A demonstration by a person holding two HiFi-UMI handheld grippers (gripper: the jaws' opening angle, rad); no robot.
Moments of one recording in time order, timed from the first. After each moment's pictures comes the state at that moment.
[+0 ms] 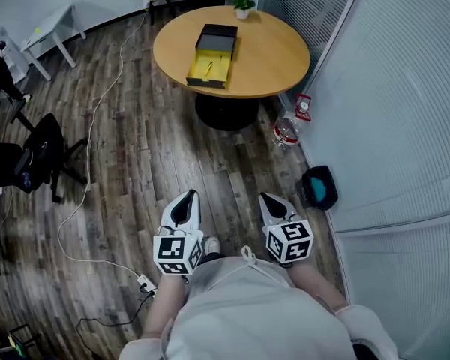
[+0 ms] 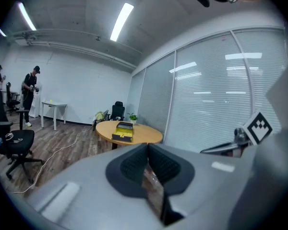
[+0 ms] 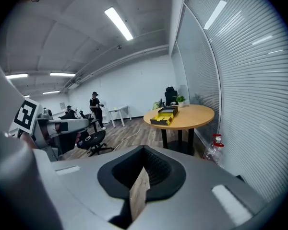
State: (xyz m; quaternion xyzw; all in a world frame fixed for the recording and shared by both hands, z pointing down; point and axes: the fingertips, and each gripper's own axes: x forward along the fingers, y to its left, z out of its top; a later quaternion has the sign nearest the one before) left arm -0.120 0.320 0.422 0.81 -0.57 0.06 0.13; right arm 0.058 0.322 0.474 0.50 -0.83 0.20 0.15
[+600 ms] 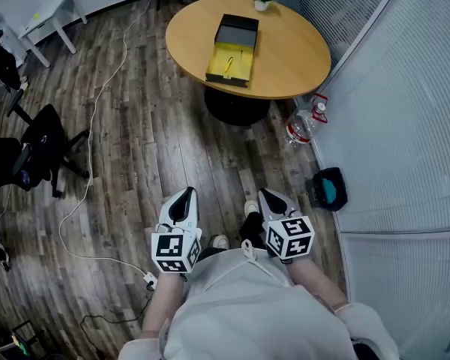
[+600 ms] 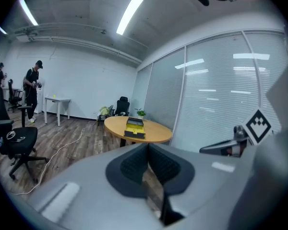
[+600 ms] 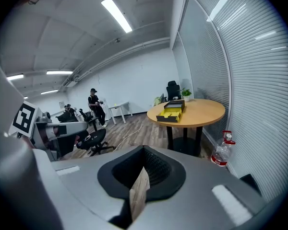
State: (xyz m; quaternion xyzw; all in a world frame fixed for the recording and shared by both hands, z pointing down) left arm -0.221 0.248 0.449 0.80 -0.58 0.08 0.16; right arm -0.039 0.244 0.496 0.49 -0.82 0.22 0.16
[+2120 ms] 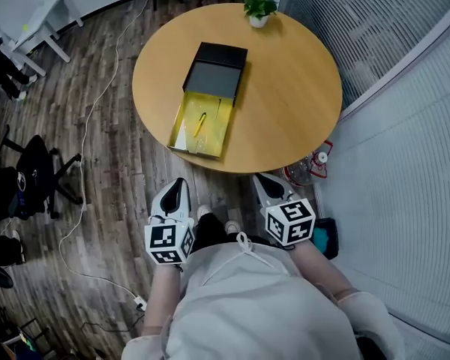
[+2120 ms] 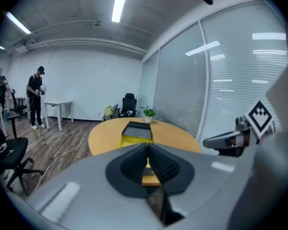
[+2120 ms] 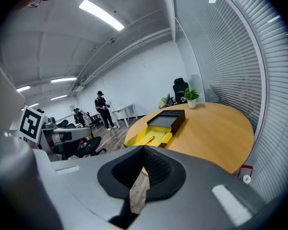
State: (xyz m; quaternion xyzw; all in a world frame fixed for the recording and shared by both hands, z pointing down) left arm -0.093 -0.174 0.466 0.75 -0.63 0.12 0.15; right arm 0.091 -0.201 0.503 0.42 -0.86 0.23 0.15
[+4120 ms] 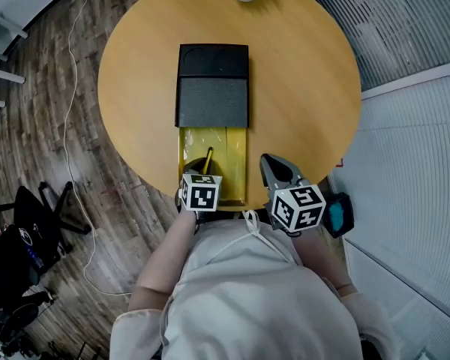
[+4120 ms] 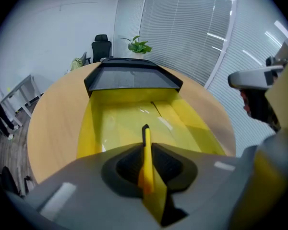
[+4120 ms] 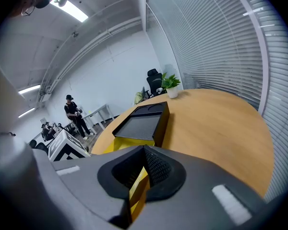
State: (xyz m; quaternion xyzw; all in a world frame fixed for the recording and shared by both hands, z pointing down) left arm -0.108 -0.444 0.698 0.75 -0.43 0.40 0.30; right arm 0.034 -0.436 0.582 0.53 -0.77 0.33 0.16
